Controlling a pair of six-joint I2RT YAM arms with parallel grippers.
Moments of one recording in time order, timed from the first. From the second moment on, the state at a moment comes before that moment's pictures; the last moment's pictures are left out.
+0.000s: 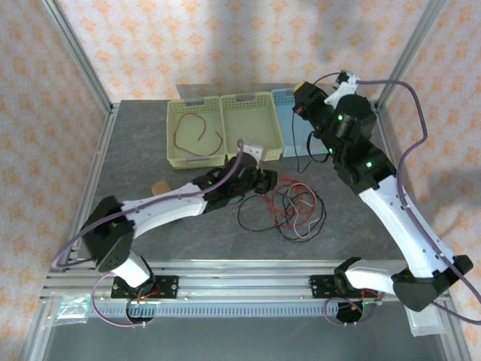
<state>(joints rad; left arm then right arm) -0.83 1.54 1.11 -0.08 -0.12 -0.56 0.52 1.22 1.49 -0.27 0.16 0.79</state>
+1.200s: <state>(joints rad) -0.53 1.28 0.95 -0.13 -0.11 -0.61 0.18 2.11 2.28 -0.42 -0.24 0.61</state>
